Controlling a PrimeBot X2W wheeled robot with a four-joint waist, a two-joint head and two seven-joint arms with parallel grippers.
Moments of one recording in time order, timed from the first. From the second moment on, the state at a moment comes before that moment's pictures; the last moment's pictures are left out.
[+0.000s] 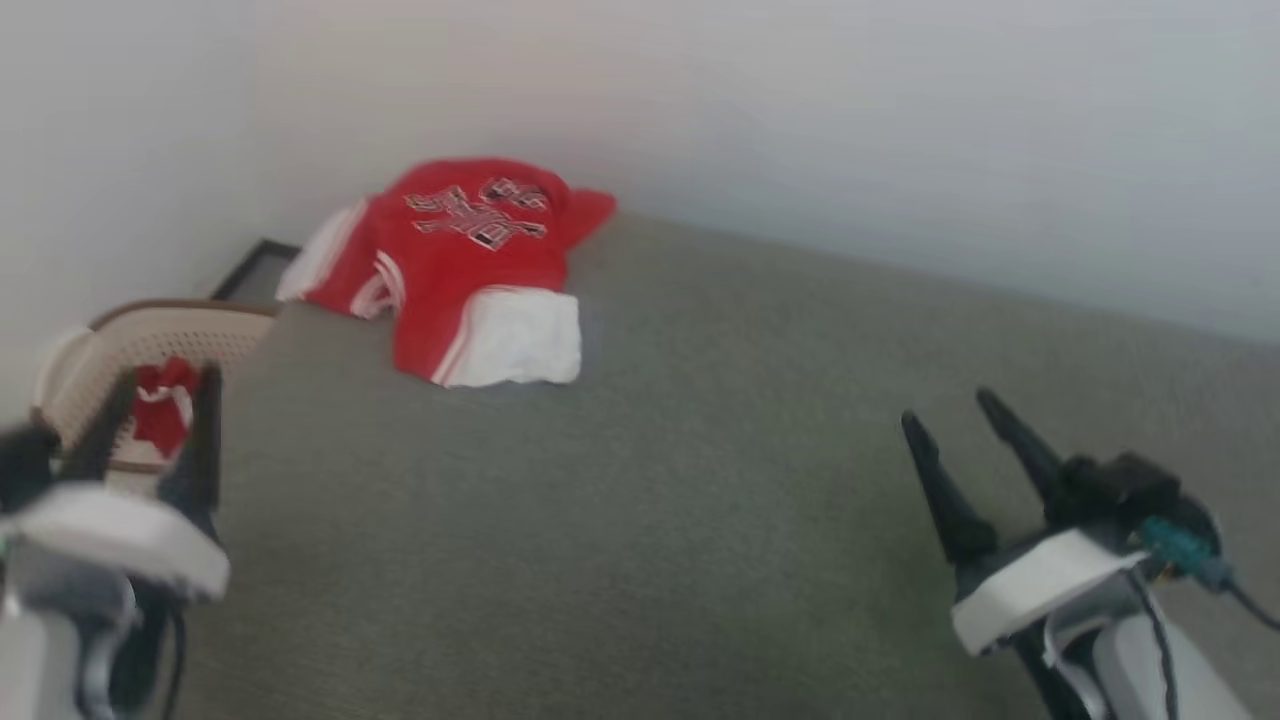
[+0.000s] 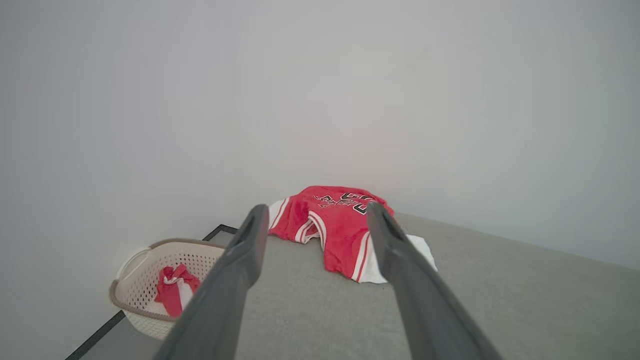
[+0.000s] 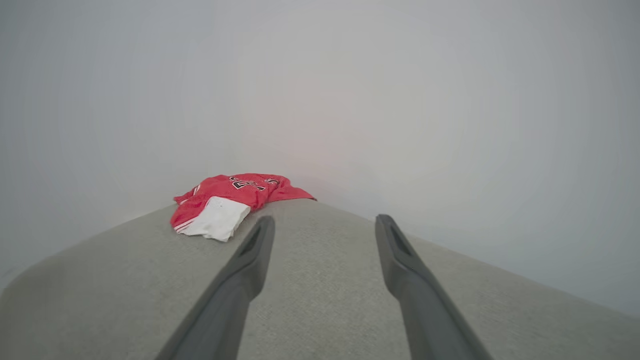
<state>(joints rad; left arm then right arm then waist) -0.14 0.40 0.08 0.13 -0.51 -0.09 -0.02 -0.15 -0.24 0.22 0.20 0.34 0.13 -0.19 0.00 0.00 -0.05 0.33</state>
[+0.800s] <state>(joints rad) -0.85 0.64 -0.12 0.67 -0.73 -0.13 0.23 -0.29 -0.29 0.15 -0.15 0.26 0.13 -0.06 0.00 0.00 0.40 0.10</state>
